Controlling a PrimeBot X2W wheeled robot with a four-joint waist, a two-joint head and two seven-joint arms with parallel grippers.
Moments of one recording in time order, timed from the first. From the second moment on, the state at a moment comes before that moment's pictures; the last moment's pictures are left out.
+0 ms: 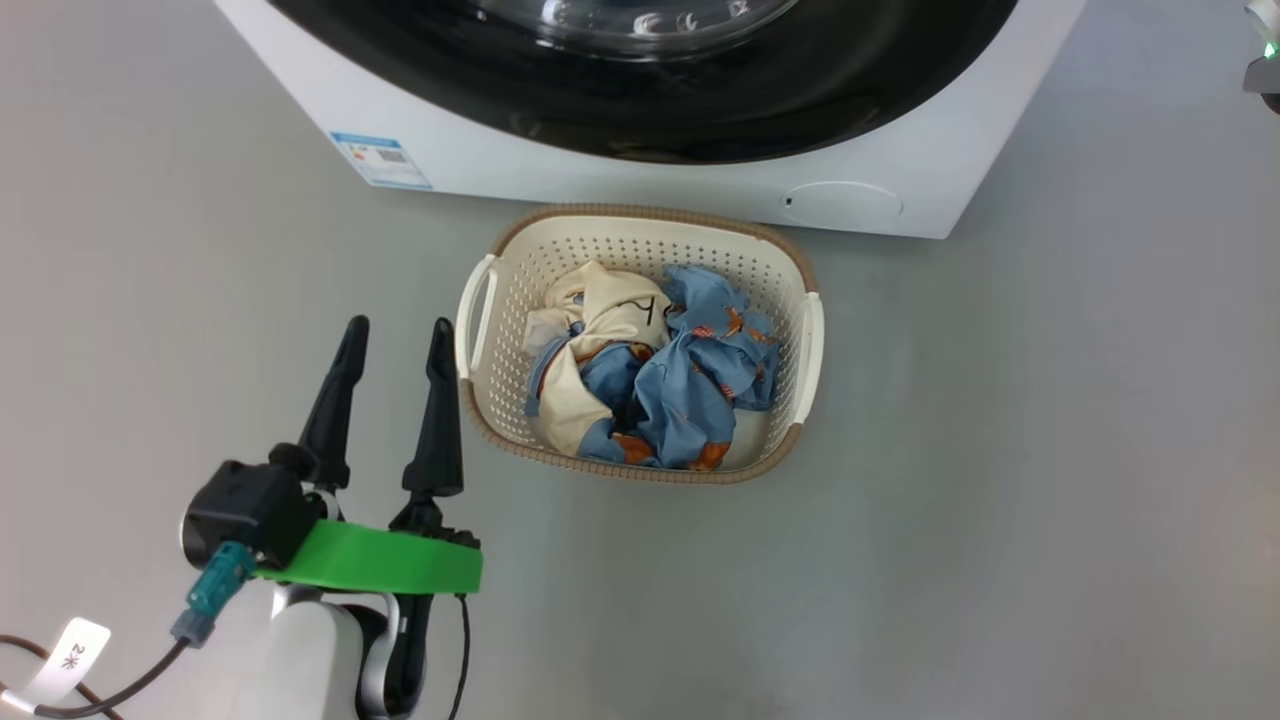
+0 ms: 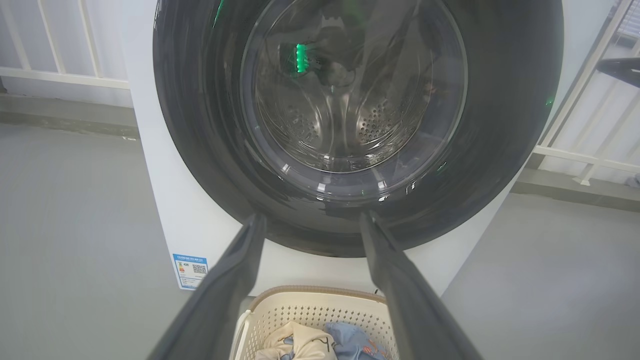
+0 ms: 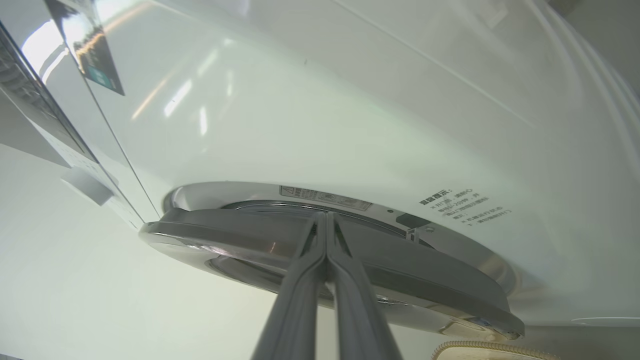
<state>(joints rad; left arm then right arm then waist) -0.35 0.03 -0.20 0.22 -0.34 -0.08 -0.26 -1.14 -0.44 0.31 0.67 1.64 0.12 0.32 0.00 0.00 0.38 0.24</state>
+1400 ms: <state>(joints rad) -0.39 0.03 -0.27 0.19 -0.40 -0.05 -0.26 -1.30 -0.43 0.32 0.79 1.63 0.12 0.55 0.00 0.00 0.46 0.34</state>
